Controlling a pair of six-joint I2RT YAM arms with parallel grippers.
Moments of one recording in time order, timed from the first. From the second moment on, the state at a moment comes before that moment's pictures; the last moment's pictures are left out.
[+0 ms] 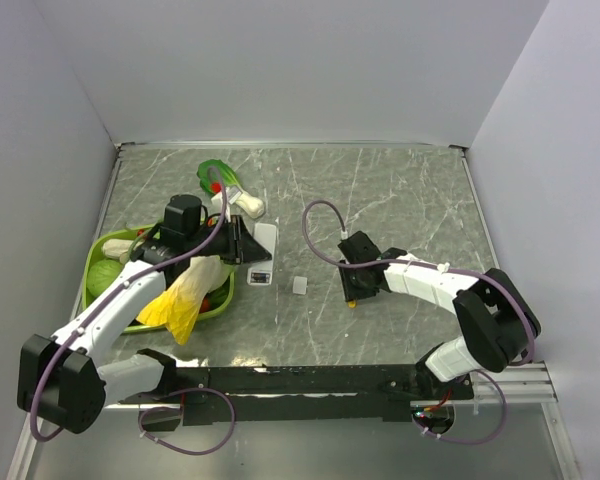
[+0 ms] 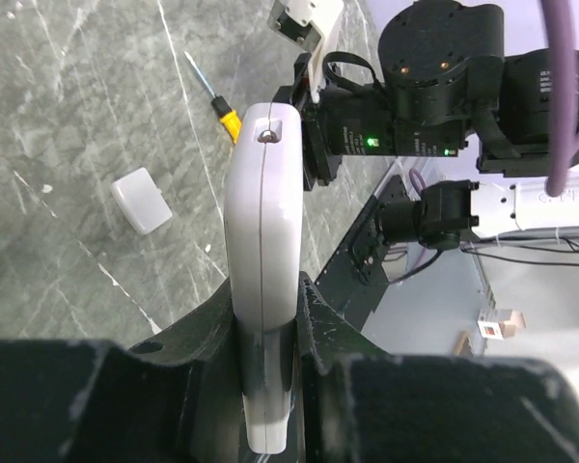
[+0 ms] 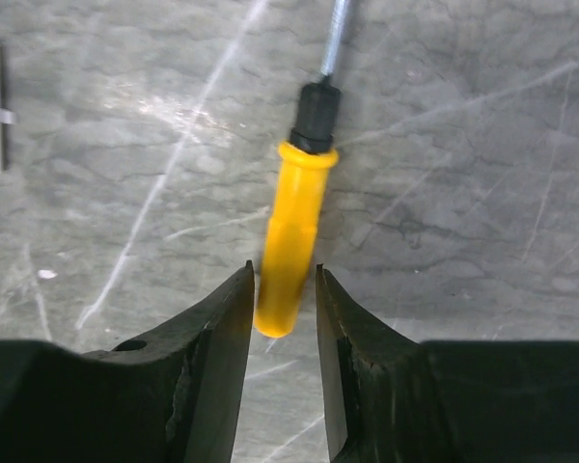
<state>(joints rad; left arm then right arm) -0.37 1.13 0.83 -0.21 0.75 -0.51 0.62 1.46 0.76 -0.47 0.06 0.40</state>
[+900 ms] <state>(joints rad) -0.37 1.25 0.99 -0.30 0.52 -0.61 0.70 1.05 0.76 -0.45 0.12 0.09</state>
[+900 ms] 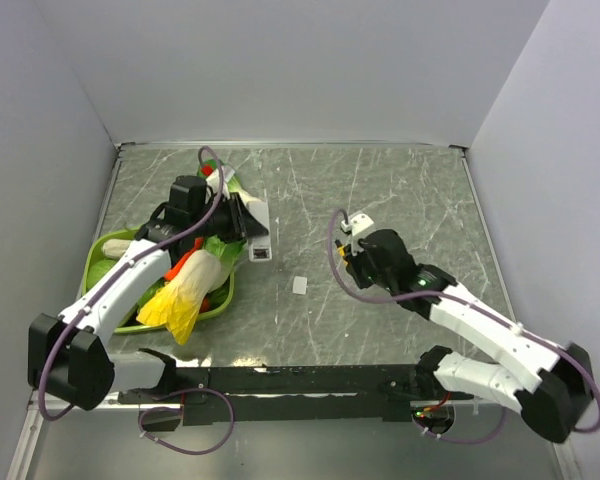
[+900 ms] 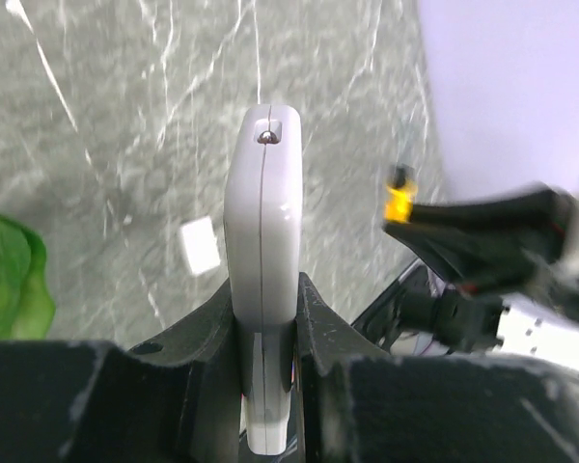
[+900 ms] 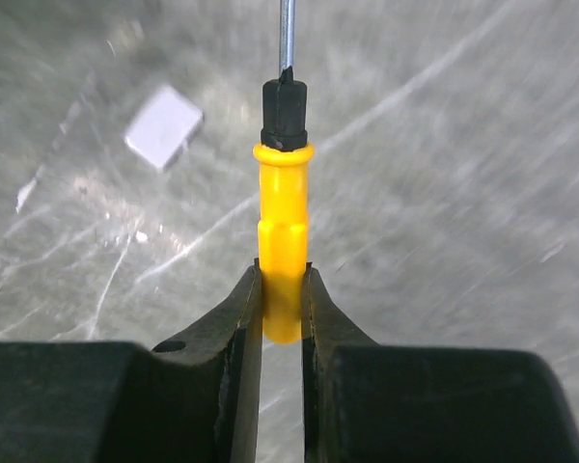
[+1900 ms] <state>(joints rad) -0.41 1.61 1.19 -0.46 0.48 -0.60 1.07 1.03 0.62 -0.32 0.43 -0.84</state>
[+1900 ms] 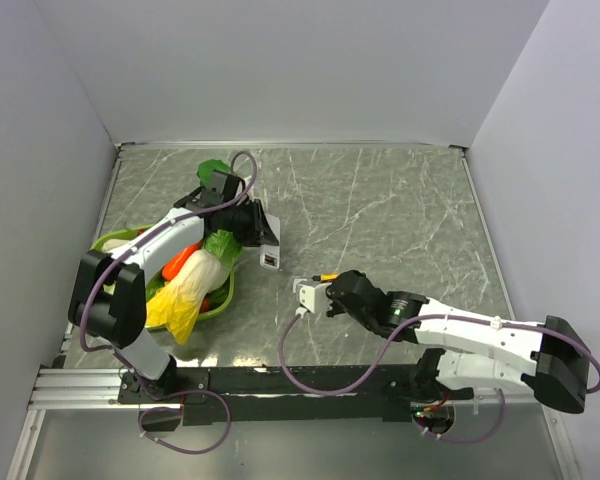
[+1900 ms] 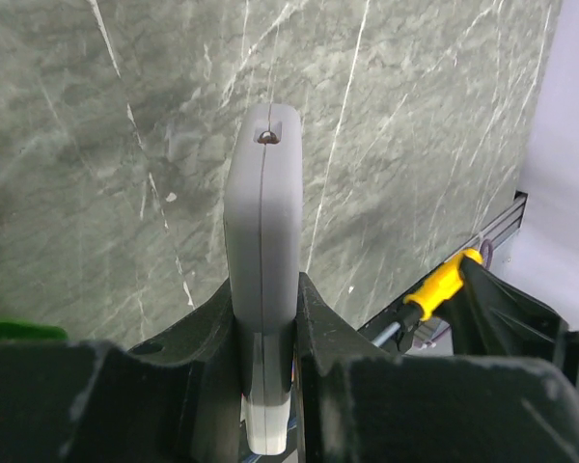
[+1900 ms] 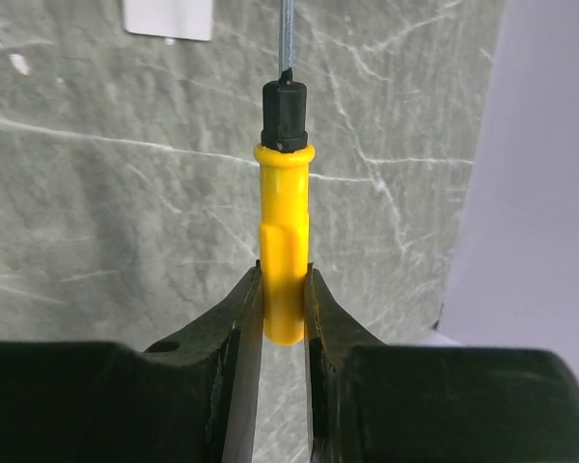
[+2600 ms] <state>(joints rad) -0.39 1.59 1.20 -0.52 0.34 -0.55 1.20 1.19 0.75 -0.52 0.11 0.02</state>
